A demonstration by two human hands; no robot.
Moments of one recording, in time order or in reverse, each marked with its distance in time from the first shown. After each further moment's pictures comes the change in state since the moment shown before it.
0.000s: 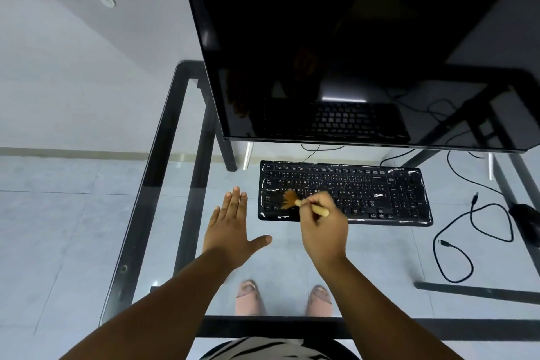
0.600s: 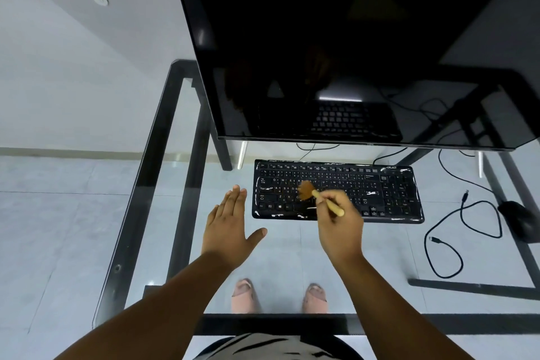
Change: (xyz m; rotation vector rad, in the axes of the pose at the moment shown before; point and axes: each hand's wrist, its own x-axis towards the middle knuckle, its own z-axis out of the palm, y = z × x) left_hand -0.006 0.011 -0.002 -0.090 0.166 0.042; right_hand 0.012 0.015 -0.033 0.077 -0.016 0.020
